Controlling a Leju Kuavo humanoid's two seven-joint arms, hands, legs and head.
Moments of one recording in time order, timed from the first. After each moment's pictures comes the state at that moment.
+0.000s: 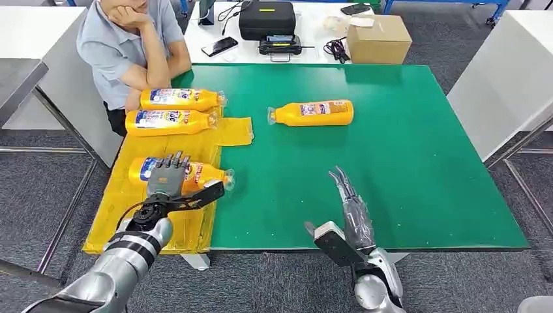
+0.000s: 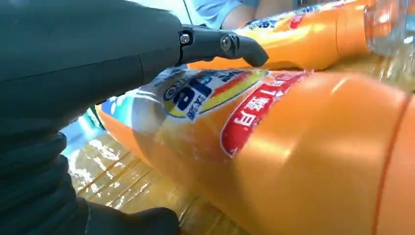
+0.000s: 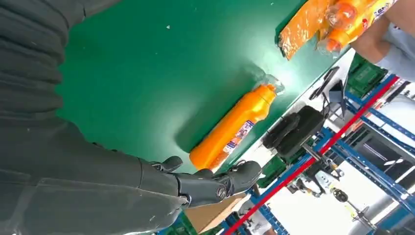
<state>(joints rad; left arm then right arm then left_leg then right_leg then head) -0.60 -0.12 -0.15 -0.54 -1.40 0.38 0.16 0.02 0.07 0.22 -1.44 0.60 -0.20 -0.48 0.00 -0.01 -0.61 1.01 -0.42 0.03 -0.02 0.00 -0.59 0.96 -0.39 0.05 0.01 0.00</state>
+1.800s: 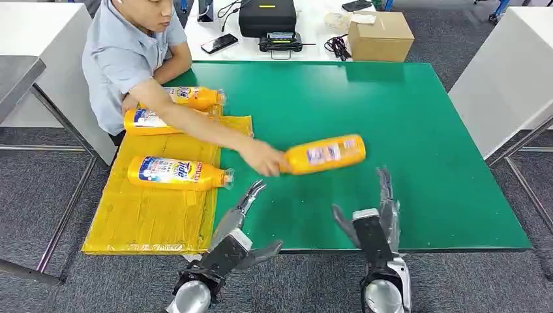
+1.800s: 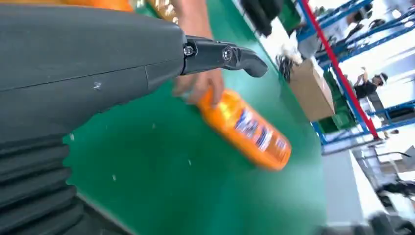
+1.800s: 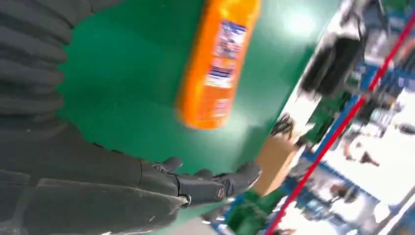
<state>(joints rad) -0.09 -0.21 -0.50 -1.27 -0.44 0.32 -0.28 0.09 0.15 0.10 -1.57 0.41 -0.33 -0.36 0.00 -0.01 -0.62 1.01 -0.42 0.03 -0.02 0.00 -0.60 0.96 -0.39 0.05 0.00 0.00</state>
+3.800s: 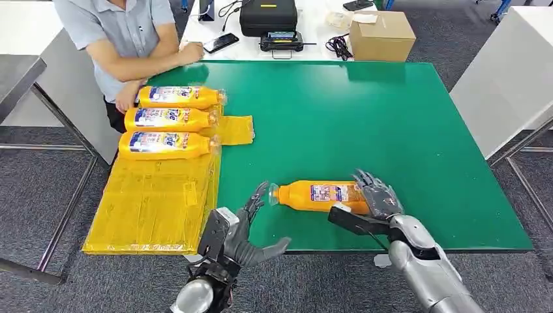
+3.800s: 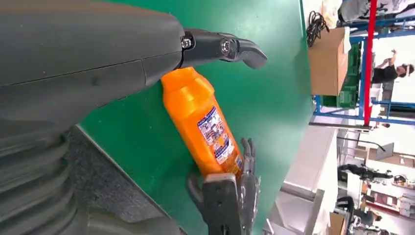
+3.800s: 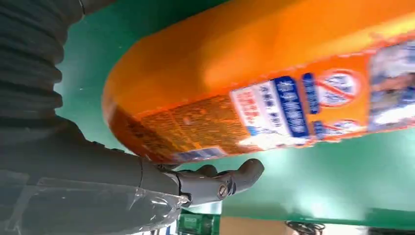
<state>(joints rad) -0.12 -0.20 -0.63 -1.29 0.09 0.29 -0.17 -0.31 -0.28 0.44 -1.06 0.82 -0.07 -0.18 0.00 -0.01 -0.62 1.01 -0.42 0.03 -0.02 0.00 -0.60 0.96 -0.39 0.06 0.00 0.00</state>
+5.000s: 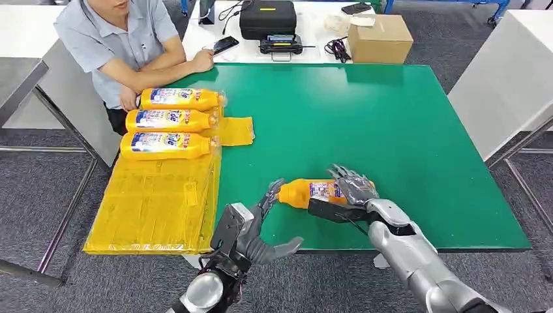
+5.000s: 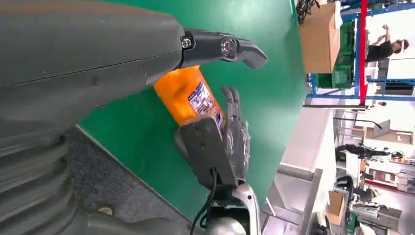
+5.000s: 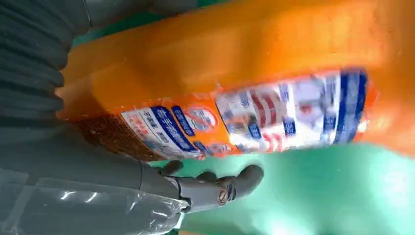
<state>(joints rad) -0.18 -0.22 -0.68 -1.23 0.12 0.28 -0.17 -0.51 -0.21 0.62 -0.78 0.74 0.02 -0.20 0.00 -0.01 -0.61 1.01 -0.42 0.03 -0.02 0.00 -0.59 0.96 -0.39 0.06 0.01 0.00</state>
